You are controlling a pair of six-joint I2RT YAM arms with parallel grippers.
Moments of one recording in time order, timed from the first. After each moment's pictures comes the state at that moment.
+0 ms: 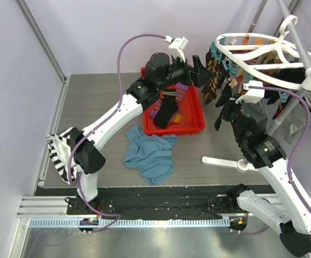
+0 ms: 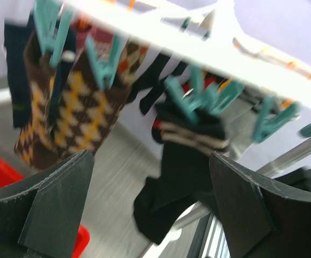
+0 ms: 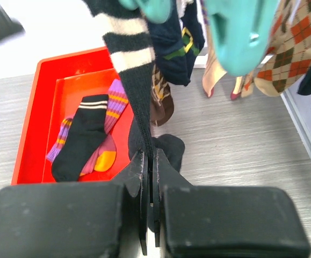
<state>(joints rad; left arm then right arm) -0.79 1.93 2.07 -0.08 0.25 -0.55 0.45 0.84 1.07 -0.40 0.50 0.21</state>
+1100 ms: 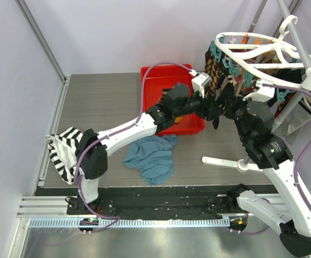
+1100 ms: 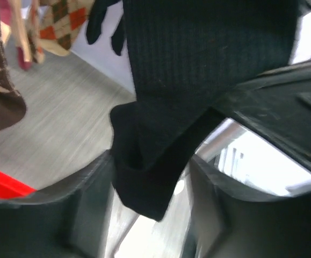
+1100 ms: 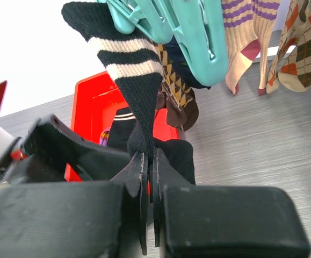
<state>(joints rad) -0.95 1.91 1.72 0.12 0.27 -0.44 0.44 0.84 1.15 -0.45 0.48 0.40</state>
